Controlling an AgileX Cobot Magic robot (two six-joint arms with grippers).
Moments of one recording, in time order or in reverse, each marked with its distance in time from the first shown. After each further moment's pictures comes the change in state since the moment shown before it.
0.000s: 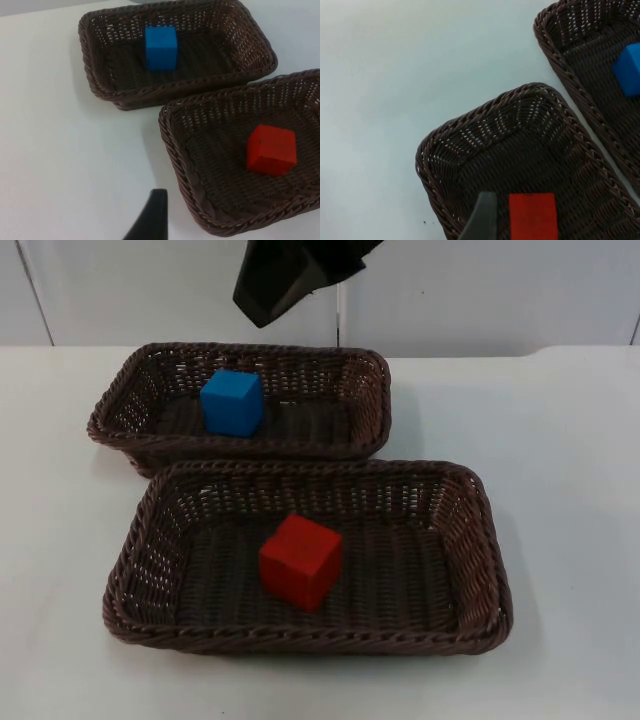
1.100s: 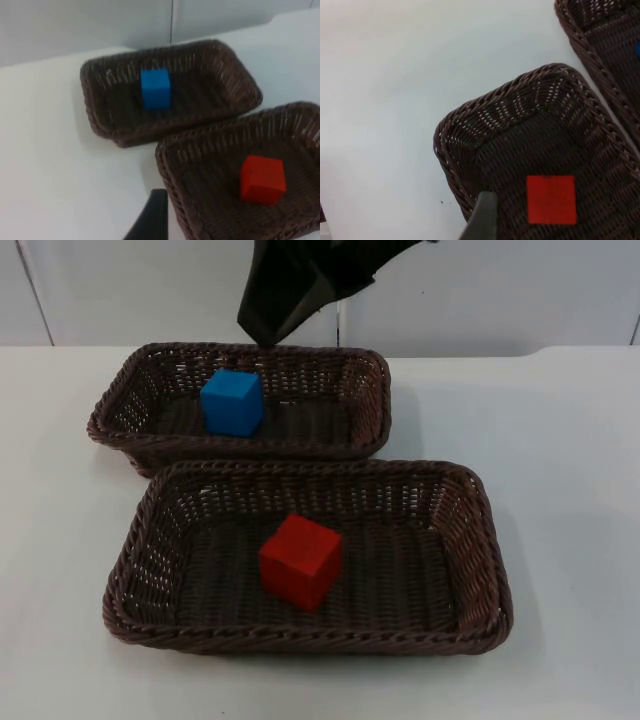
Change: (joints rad) right arm 0.000 -0.013 0.019 0.034 0.050 -0.018; left arm 0.000 -0.135 0.000 -0.029 -0.011 0.052
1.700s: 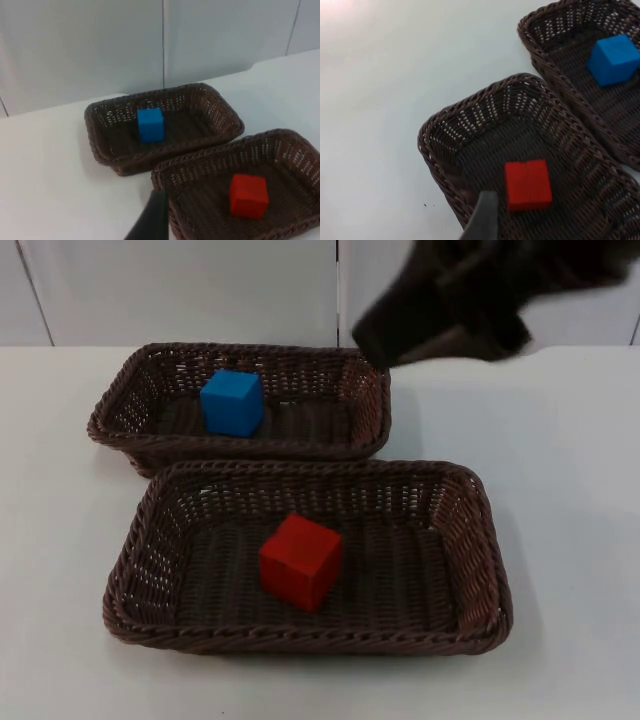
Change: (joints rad) right arm 0.000 -0.389 0.539 0.000 -0.392 -0.007; left arm 0.000 -0.296 0.000 0.005 0.152 0.000
